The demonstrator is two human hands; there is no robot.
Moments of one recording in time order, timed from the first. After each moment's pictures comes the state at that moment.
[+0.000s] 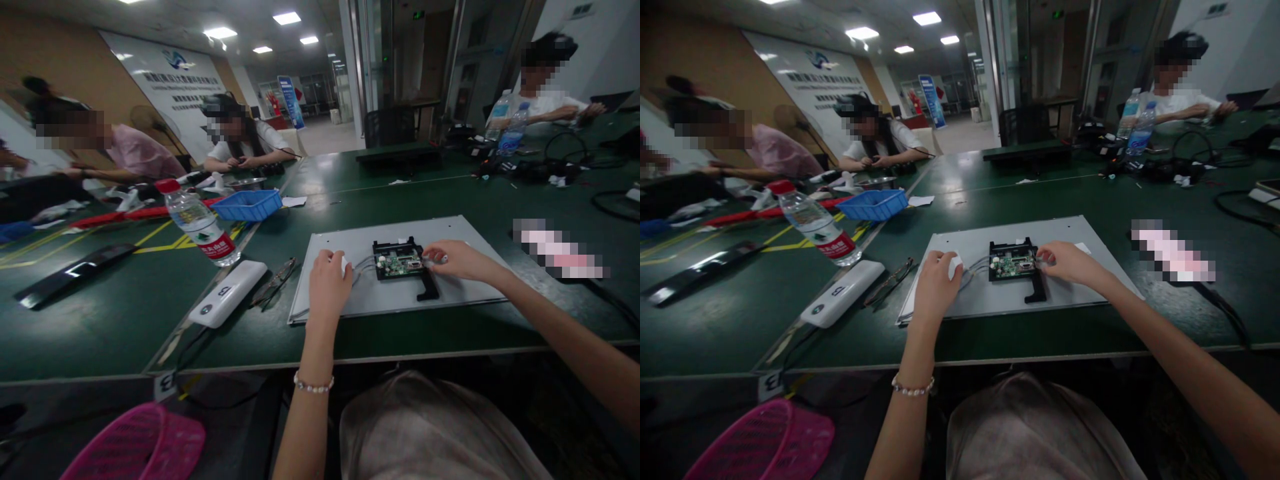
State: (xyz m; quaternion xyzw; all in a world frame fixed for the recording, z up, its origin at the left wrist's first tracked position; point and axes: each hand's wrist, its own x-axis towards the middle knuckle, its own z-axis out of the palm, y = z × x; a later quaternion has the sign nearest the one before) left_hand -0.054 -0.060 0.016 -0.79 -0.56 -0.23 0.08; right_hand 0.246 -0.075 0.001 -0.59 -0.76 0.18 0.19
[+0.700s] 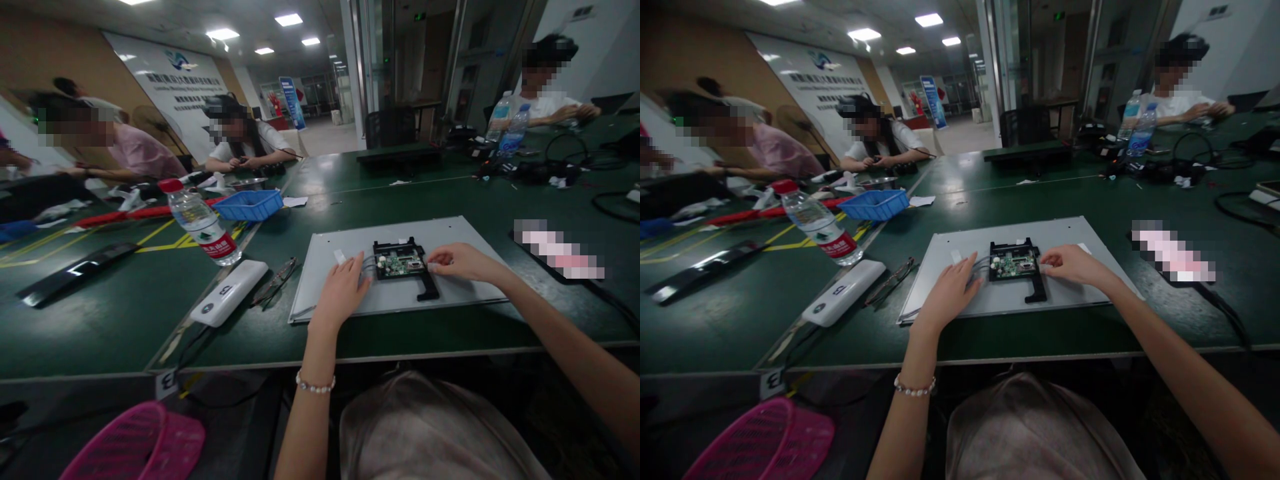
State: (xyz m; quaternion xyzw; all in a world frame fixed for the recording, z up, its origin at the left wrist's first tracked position) left_hand -0.050 -0.068 0.010 -0.88 -0.46 -0.11 0.02; right_hand 0.256 -0.080 -0.005 -0.58 -0.75 0.24 0.21
